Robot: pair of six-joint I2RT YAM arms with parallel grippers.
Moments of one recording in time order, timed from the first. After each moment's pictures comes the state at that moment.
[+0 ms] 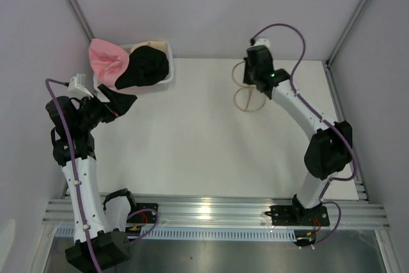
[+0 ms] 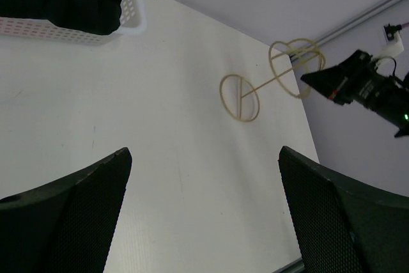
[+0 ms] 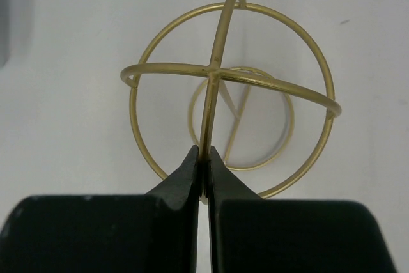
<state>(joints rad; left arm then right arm) 0.39 0.83 0.97 -0.44 0.76 -0.50 0.39 1.79 1.67 -0.47 0.31 0.29</state>
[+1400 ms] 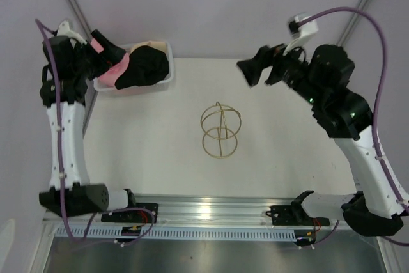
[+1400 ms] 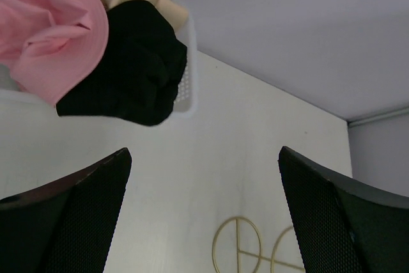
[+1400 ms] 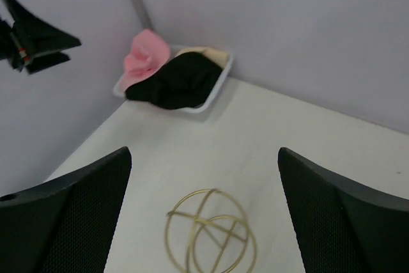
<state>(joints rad) 0.19 1.28 1.62 -0.67 0.30 -0.49 0.69 1.24 1.81 -0.63 0.00 0.19</state>
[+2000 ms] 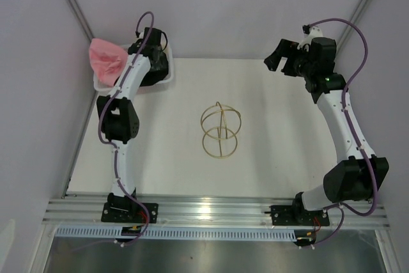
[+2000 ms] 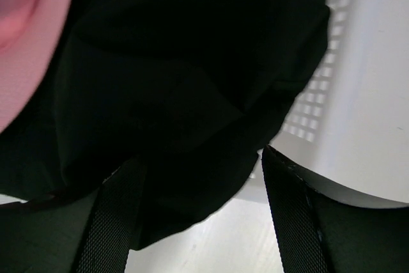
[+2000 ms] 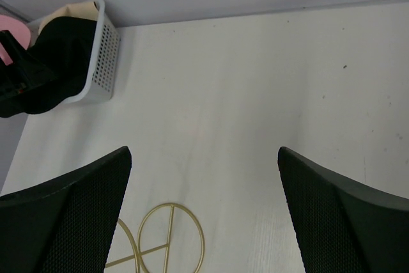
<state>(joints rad) -0.17 2.23 2.21 -0.86 -0.37 -0.36 0.08 1.48 1.51 -0.39 -0.27 0.32</state>
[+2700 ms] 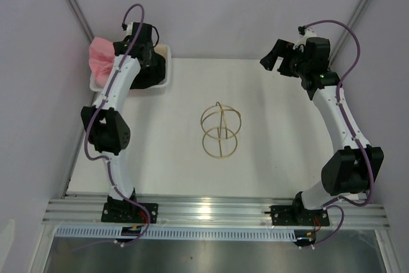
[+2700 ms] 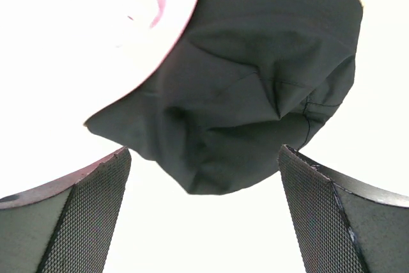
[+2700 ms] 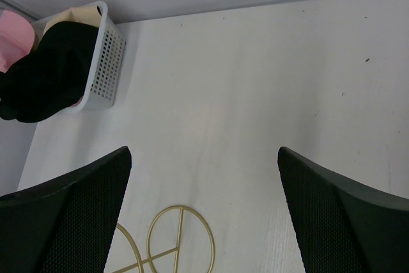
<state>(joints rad) -0.16 2.04 2.09 -0.87 -0.57 -0.30 0.09 1.54 1.51 -0.35 -0.31 0.37</state>
